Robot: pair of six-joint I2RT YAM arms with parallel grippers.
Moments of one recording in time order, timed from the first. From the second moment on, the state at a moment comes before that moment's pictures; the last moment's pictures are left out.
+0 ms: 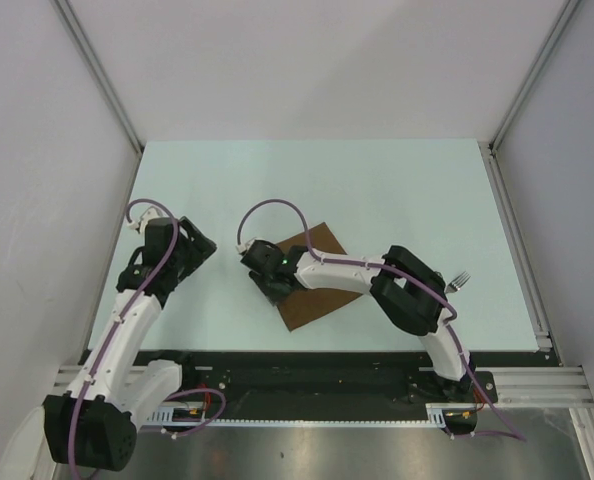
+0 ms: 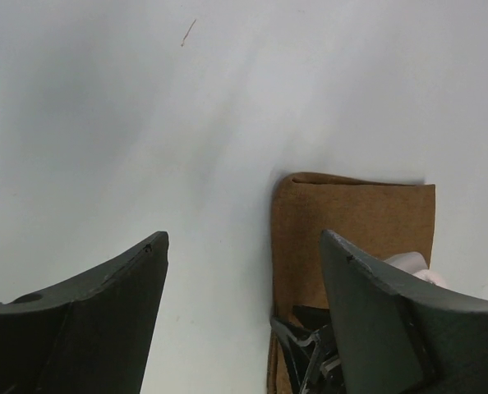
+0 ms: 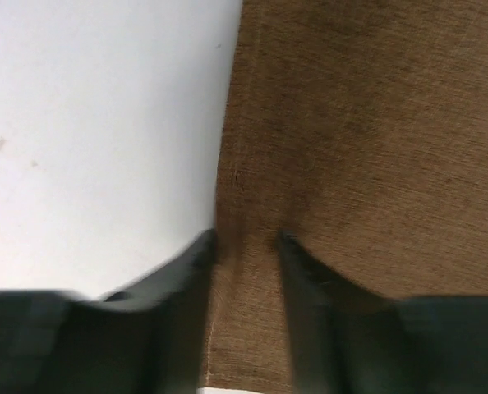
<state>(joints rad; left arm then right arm) -0.11 0.90 0.73 -0.55 -0.14 -0.79 1.10 2.10 1.54 -0.54 0.14 0.32</state>
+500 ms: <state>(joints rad) -0.11 1.12 0.68 -0.36 0.22 -0.75 0.92 1.99 1.38 -0.40 -0.25 0.38</state>
